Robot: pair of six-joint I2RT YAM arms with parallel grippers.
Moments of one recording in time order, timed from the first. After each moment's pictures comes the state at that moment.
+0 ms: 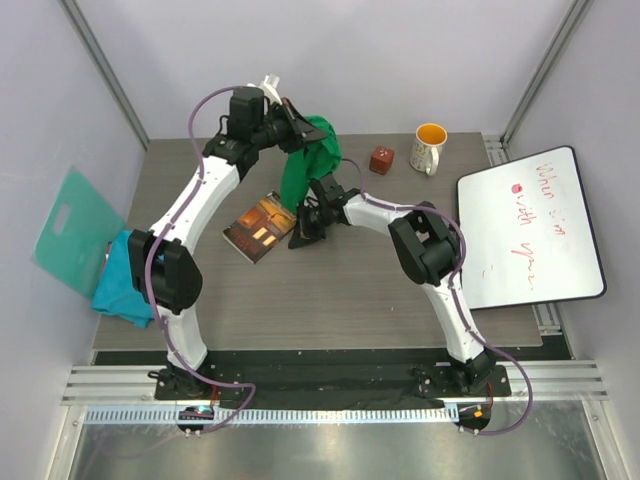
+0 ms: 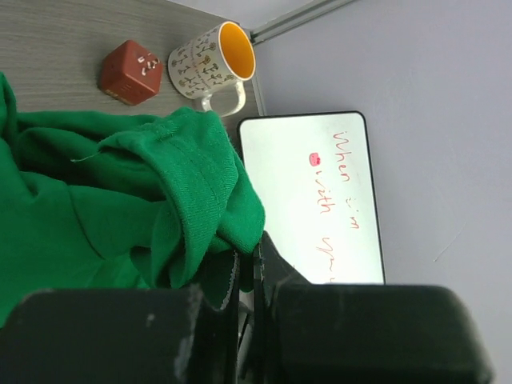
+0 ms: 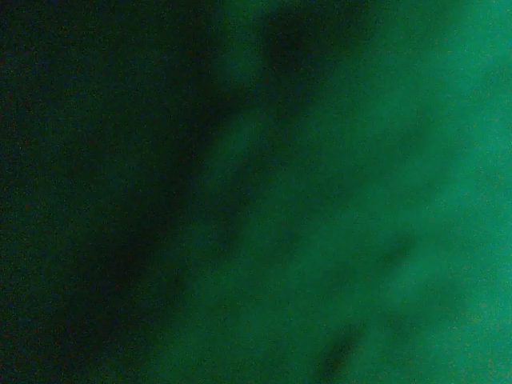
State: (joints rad) left arm -0.36 1.87 1.85 -0.28 0.45 -0.87; right arm 0.63 2.33 1.72 -0.35 -0.53 0.60
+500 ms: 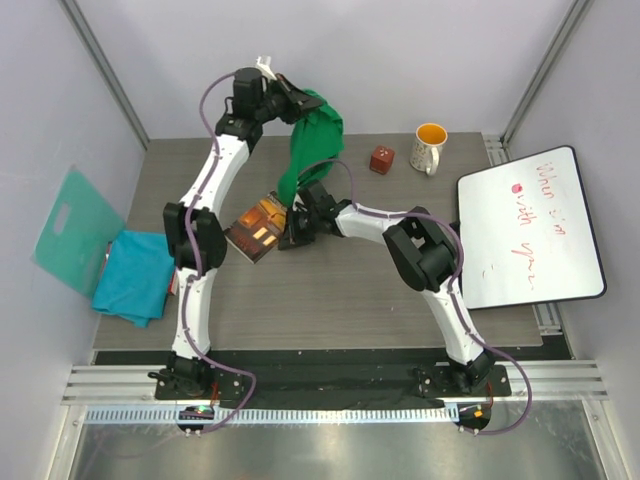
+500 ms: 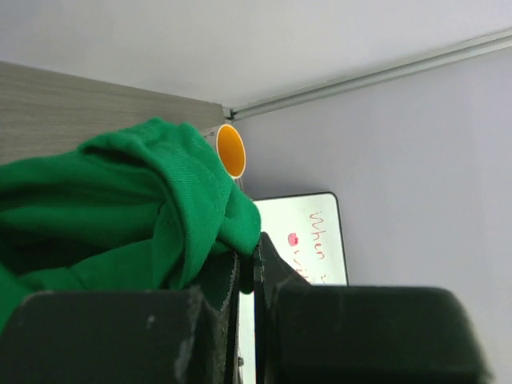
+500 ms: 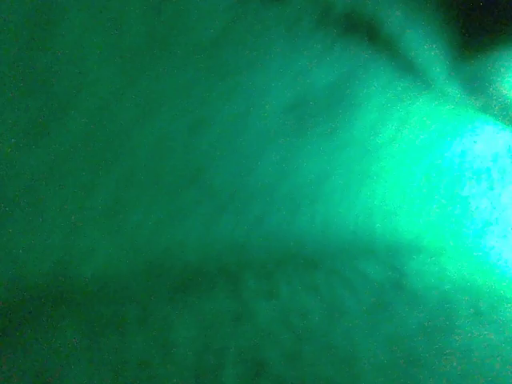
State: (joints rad) left arm -0.28 2.29 2.34 -0.21 0.50 -1.03; right arm 0.71 2.31 1.66 -0.16 -0.41 0.58
